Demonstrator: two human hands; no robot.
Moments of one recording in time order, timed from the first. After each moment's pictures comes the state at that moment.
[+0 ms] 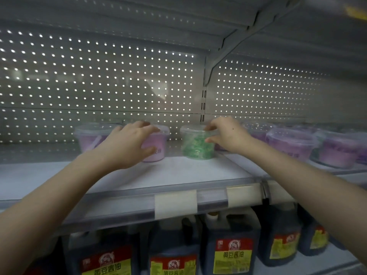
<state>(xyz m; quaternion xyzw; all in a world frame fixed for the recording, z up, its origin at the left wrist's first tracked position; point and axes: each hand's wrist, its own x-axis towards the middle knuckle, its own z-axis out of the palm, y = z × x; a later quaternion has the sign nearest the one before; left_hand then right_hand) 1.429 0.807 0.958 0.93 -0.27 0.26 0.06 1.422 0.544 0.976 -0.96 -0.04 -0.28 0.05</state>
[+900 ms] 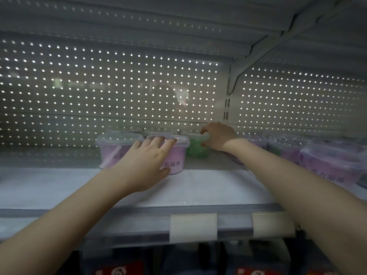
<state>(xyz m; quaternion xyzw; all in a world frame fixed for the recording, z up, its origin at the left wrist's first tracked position) 1.430 0.807 0.948 0.93 -0.23 0.27 -0.05 1.524 0.583 0.990 -0.97 -0.07 -0.22 -0.01</state>
